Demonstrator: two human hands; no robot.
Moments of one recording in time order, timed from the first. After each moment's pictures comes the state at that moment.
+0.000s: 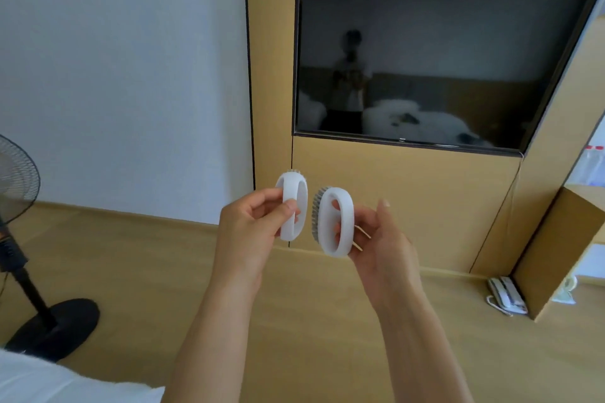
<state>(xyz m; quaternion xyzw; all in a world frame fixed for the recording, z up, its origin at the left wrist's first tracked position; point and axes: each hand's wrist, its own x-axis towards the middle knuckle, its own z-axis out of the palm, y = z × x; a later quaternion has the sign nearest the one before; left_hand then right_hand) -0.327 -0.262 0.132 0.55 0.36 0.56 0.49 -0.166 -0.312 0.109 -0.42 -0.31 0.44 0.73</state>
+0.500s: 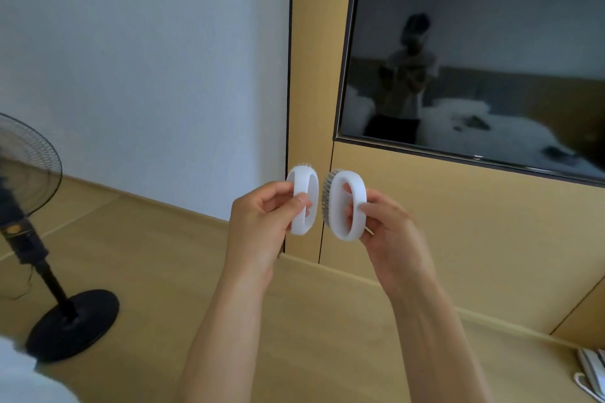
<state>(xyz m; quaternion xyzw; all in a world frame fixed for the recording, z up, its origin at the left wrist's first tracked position) -0.261 -0.032 0.113 0.52 0.40 0.60 0.45 -0.090 -0.052 0.105 -0.41 -0.42 0.48 0.65</state>
